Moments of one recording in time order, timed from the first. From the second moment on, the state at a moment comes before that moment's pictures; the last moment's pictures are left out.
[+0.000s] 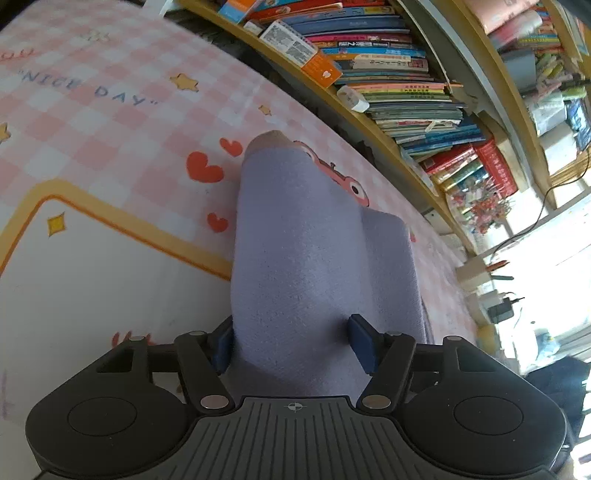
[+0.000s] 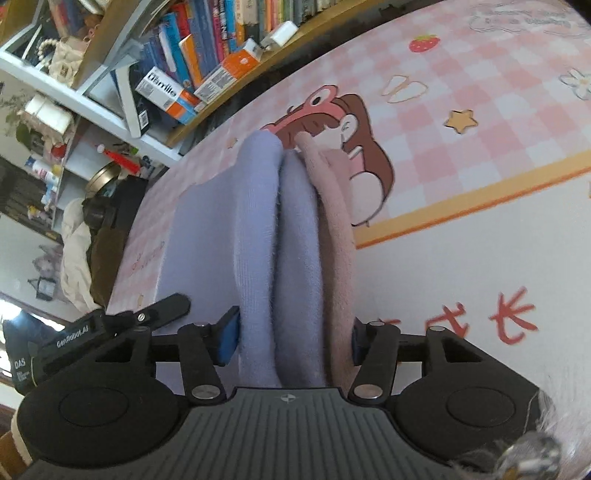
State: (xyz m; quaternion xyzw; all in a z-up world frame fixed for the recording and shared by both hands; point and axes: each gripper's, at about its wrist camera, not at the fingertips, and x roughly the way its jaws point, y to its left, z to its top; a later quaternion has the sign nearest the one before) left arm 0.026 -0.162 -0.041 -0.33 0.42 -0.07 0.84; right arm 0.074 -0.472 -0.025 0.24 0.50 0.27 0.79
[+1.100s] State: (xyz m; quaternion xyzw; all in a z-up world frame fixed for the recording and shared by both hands) left arm -0.023 -0.184 0.015 -0.26 0.35 -0.06 0.90; right arm 0.029 -0.457 0.026 0.15 0.40 0.32 0.85
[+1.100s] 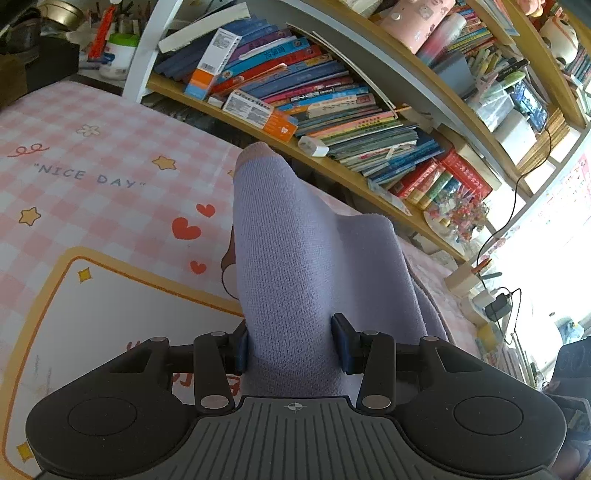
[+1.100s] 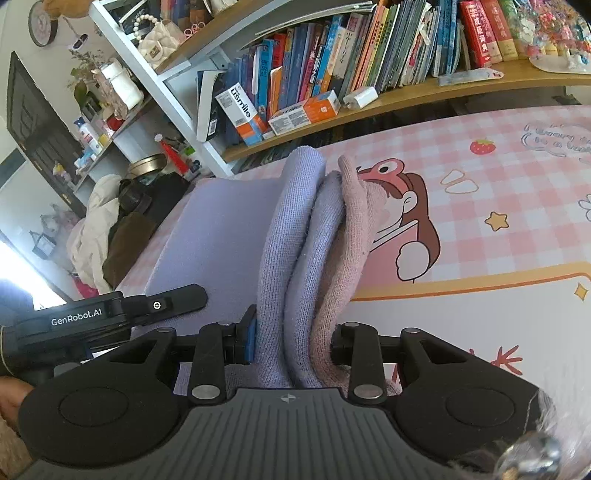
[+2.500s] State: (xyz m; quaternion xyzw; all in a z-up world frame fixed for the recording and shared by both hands) left arm 0.014 -0.096 0.018 -0.25 0.37 -0.13 0.89; right arm 0.024 -0.372 0.031 0.15 0.40 0.25 0.87
